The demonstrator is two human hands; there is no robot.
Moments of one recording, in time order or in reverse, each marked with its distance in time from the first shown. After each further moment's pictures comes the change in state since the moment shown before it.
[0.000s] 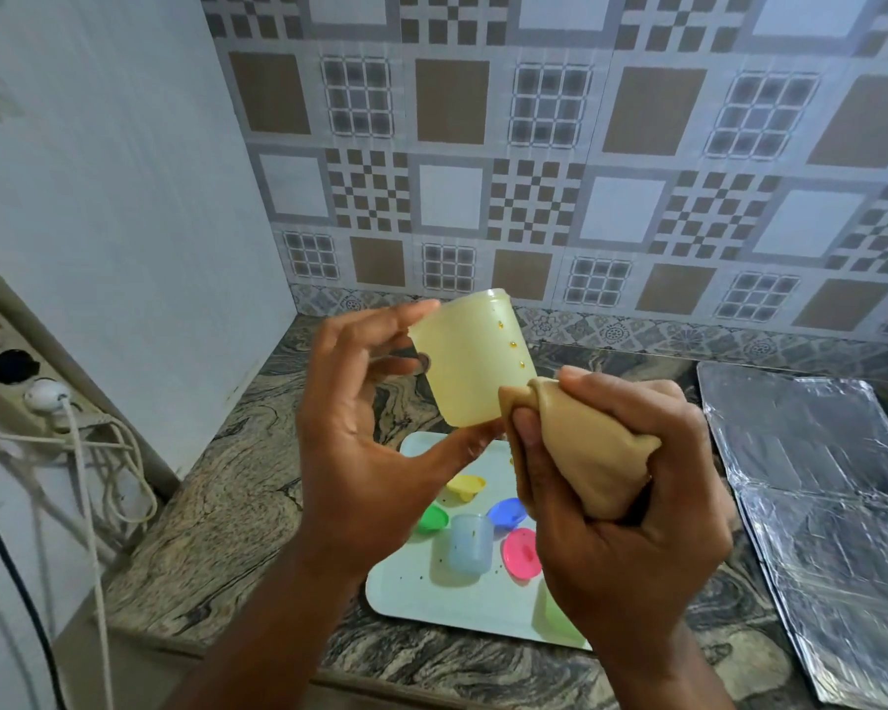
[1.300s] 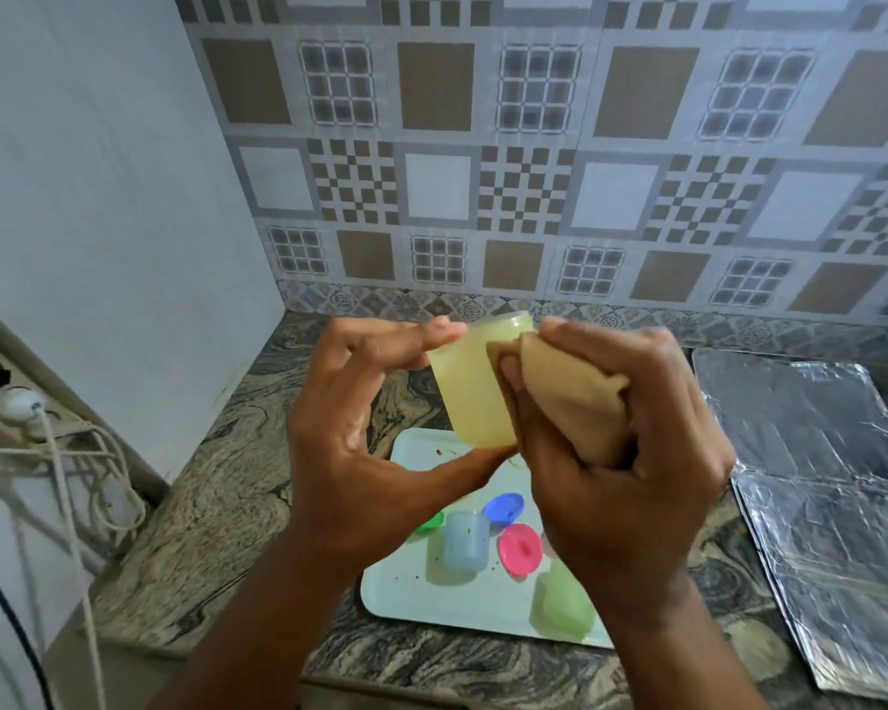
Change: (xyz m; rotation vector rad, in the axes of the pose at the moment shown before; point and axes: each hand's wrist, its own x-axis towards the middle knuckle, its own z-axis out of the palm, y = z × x) left_hand 0.006 -0.006 0.003 0.114 -0.123 0.143; right_hand 0.019 0.019 0.003 -0.088 -0.052 -0.039
